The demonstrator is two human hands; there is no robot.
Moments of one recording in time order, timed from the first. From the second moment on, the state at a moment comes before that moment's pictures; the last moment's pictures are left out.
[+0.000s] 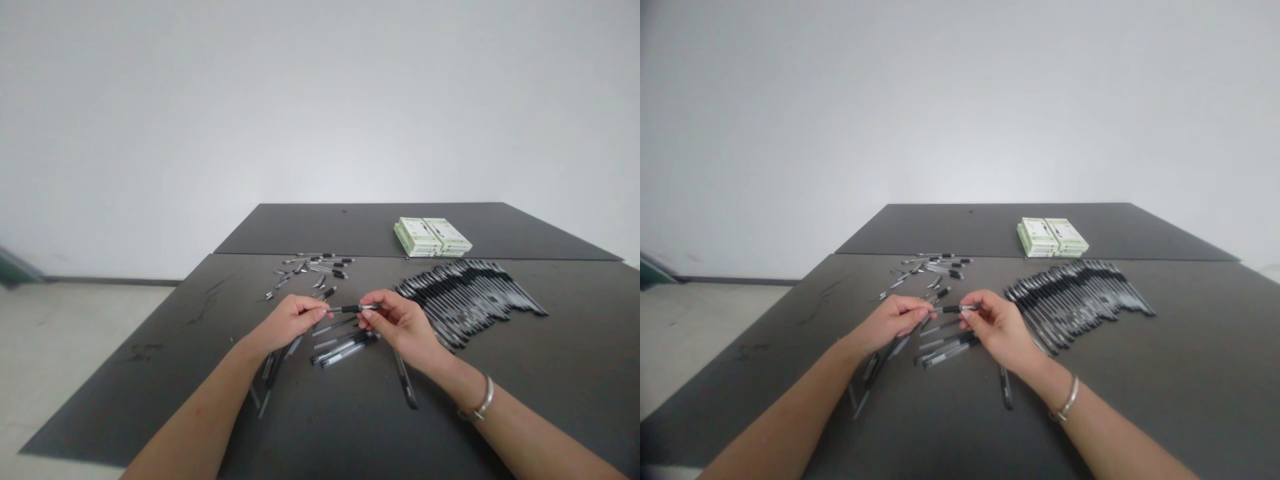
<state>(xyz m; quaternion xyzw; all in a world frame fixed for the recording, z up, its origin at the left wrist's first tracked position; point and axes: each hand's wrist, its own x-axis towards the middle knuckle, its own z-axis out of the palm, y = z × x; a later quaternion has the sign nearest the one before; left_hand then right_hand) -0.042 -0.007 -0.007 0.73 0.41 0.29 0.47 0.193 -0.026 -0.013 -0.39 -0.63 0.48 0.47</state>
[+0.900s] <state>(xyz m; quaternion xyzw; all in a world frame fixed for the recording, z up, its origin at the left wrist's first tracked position) -0.040 -0.007 -0.010 0.73 0.41 0.28 0.47 0.192 -0.022 -0.017 -0.34 -0.55 0.58 0.49</state>
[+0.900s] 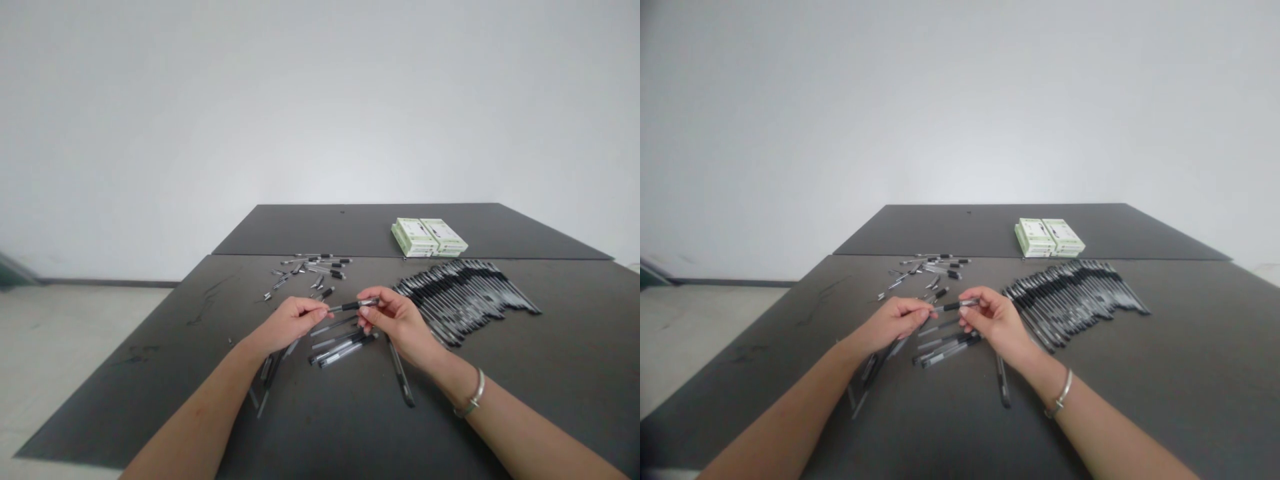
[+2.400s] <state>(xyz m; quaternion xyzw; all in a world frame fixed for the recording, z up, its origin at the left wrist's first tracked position) -0.036 -0.005 -0.014 0.69 0.45 0.31 0.47 0.253 0.007 0.001 -0.63 -0.77 0.00 -0.04</state>
